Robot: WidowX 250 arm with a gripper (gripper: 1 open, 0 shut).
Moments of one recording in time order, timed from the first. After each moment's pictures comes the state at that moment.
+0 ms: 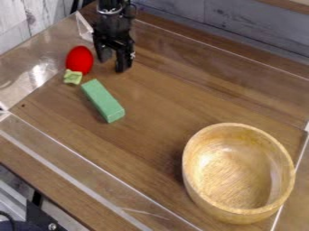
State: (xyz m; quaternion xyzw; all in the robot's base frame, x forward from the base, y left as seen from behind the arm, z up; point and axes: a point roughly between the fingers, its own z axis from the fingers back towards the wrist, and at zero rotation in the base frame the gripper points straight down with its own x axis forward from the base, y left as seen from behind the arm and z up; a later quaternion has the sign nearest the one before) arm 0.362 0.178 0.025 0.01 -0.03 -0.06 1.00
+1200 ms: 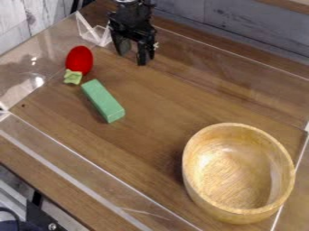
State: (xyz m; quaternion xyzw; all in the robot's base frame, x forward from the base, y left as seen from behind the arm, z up) arm 0.367 0.101 0.072 0.00 -0.08 -0.08 0.99
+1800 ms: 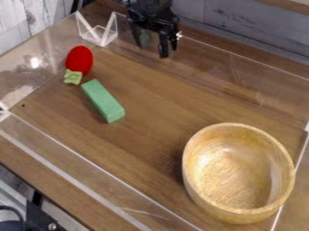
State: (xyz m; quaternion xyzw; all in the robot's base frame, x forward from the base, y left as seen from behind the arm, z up) arm 0.367 0.064 0.086 -0.05 -0.10 -0.08 0.99
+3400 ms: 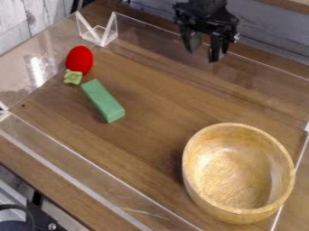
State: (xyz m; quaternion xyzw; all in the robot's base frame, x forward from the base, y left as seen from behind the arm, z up) arm 0.368 -0.008 0.103 -0.06 -0.11 -0.05 0.99
